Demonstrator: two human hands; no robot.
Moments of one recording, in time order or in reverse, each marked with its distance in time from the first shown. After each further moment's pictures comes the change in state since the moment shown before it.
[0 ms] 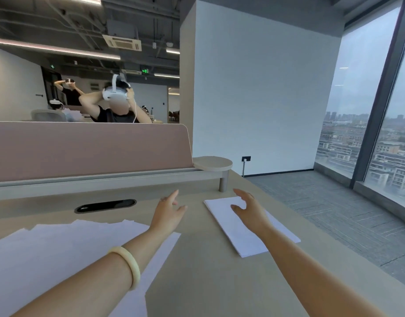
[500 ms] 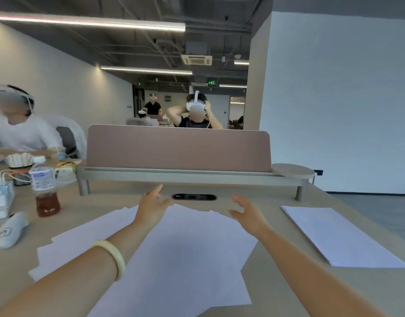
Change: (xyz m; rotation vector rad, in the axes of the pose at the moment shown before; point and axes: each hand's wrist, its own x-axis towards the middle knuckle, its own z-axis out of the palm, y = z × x) left_hand -0.088 -0.099 -0.228 0.033 0.355 -0.177; right_hand -0.058 -0.144 0.151 0.119 -0.291 -0.161
